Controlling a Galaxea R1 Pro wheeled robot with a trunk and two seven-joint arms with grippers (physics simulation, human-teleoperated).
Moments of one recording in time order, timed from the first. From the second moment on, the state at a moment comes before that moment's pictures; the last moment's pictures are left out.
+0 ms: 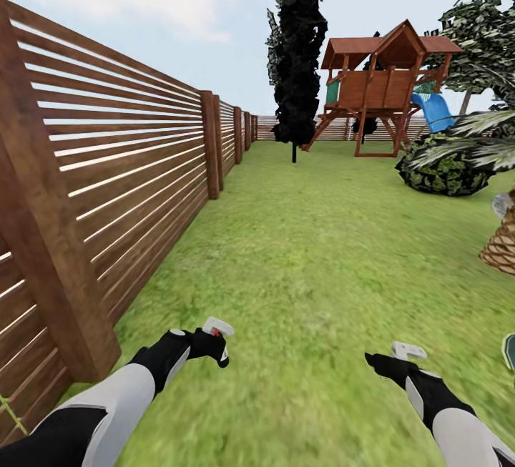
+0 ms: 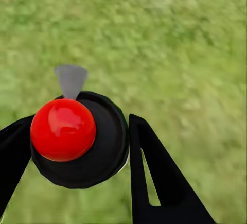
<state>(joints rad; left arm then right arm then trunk) -0.84 -0.07 -0.02 -0.23 -0.29 0.17 -0.41 -0.69 -0.14 -0.73 -0.32 0.46 0.09 0.24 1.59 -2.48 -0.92</state>
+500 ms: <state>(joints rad) -0.84 -0.07 -0.02 -0.23 -0.29 0.17 -0.41 -0.69 -0.14 -0.73 -0.32 0.46 0.09 0.24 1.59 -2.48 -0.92</state>
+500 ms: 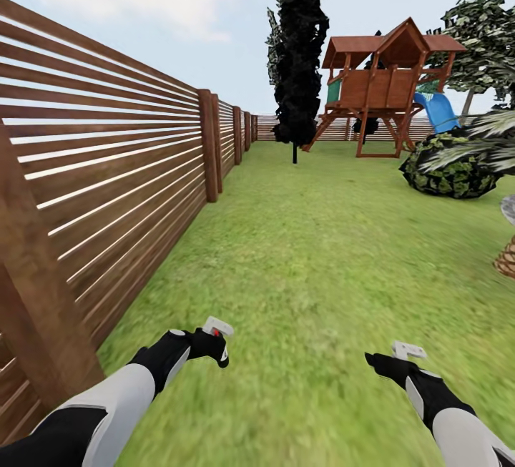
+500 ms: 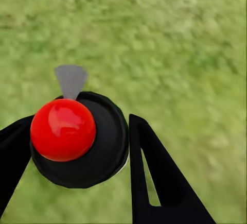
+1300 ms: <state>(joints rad) -0.84 -0.07 -0.02 -0.23 -0.29 0.17 -0.41 -0.69 -0.14 -0.73 -0.32 0.46 0.09 0.23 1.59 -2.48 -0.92</state>
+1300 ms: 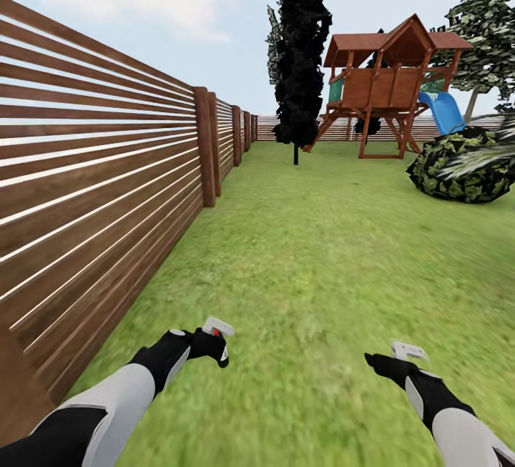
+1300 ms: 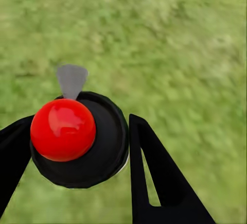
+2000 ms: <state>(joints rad) -0.84 -0.07 -0.02 -0.23 -0.29 0.17 -0.41 -0.69 -0.14 -0.73 -0.32 0.46 0.09 0.23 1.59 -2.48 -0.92</state>
